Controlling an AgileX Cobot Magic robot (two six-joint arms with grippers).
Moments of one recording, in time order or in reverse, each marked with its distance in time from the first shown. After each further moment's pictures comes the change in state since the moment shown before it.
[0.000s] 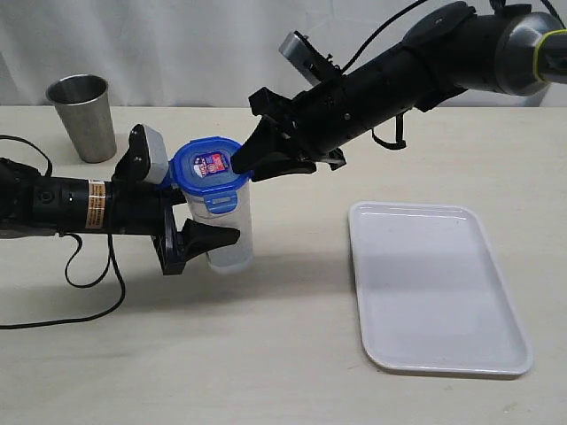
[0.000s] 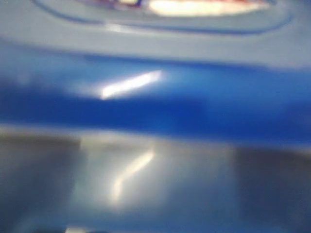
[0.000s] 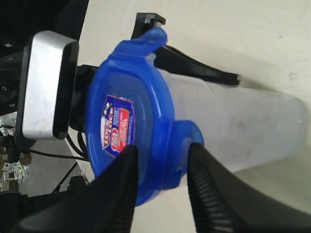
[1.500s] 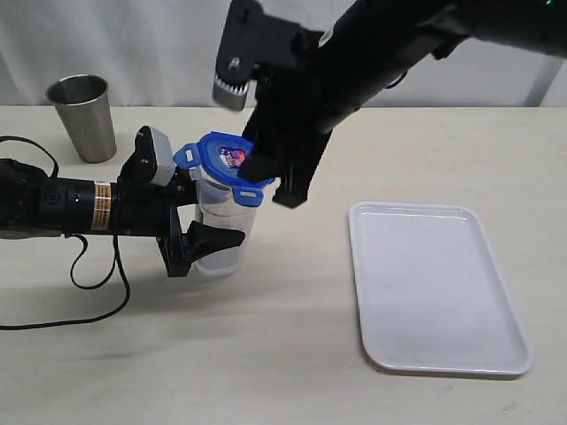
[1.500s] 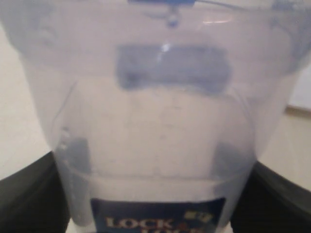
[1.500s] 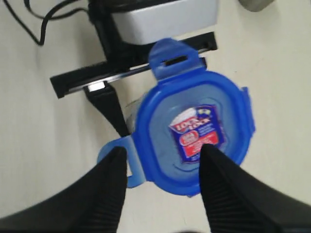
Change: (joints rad) left arm -0.010 0.000 0.000 -0.006 0.012 0.006; right arm 0.249 -0.315 0.070 -0.665 -0.232 -0.595
